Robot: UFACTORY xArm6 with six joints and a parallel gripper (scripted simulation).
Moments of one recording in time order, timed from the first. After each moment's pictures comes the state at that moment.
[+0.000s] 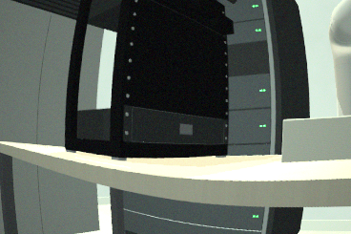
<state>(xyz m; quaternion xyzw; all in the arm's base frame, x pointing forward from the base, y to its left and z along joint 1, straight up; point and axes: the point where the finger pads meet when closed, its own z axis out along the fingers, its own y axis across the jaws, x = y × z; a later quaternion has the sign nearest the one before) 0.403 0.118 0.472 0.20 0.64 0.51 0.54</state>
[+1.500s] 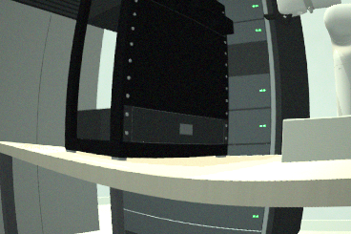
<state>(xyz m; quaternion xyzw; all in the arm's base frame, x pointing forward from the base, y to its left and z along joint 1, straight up) 0.269 -0.005 0.398 0.50 0.50 0.49 0.51</state>
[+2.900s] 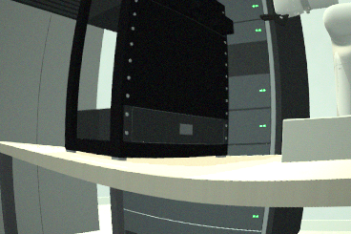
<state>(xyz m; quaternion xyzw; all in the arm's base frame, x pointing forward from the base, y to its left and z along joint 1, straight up) 0.279 0.006 0.391 0.50 0.50 0.50 0.50</state>
